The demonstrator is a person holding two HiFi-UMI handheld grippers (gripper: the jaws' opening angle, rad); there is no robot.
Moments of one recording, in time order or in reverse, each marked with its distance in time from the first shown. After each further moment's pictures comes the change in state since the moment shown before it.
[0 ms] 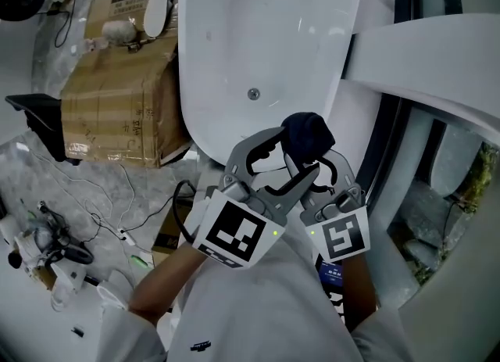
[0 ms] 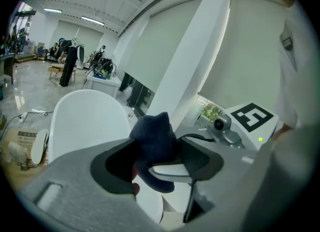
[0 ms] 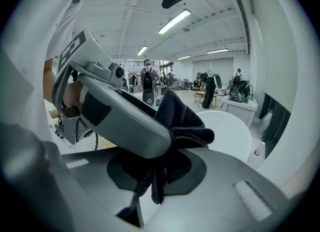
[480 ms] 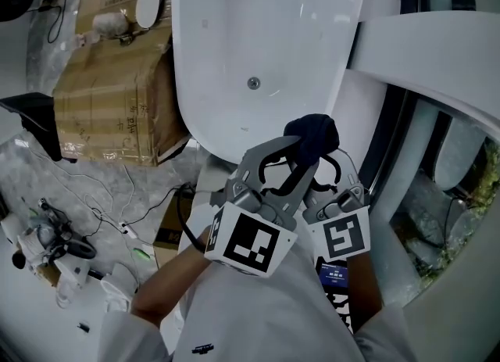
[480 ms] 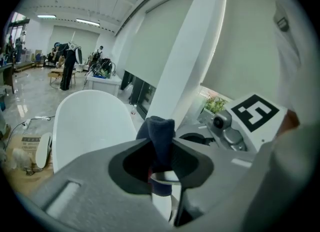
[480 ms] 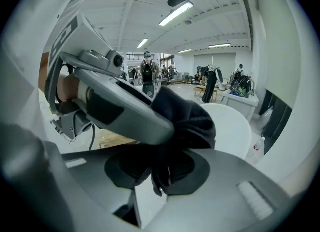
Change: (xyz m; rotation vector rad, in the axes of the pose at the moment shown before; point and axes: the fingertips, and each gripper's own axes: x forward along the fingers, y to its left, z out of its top) left arm 0.018 0.009 -0.023 0.023 0.039 0.036; right arm 0.019 -0.002 -0.034 -0.002 0.080 -0.001
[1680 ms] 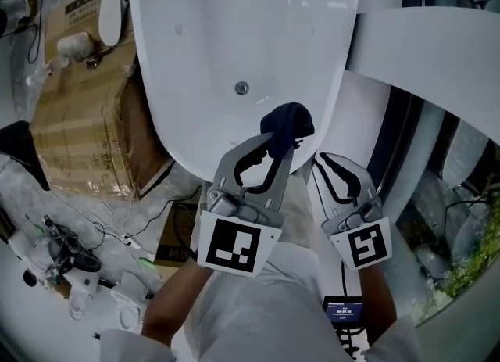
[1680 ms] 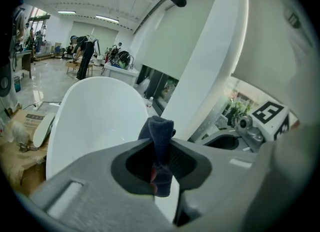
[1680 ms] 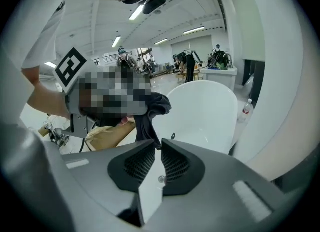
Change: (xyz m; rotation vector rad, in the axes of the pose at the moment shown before) left arm 0.094 0.080 -0.054 -0.085 -0.015 0.137; right arm 0.023 -0.083 -0.107 0.336 -0.008 -0.122
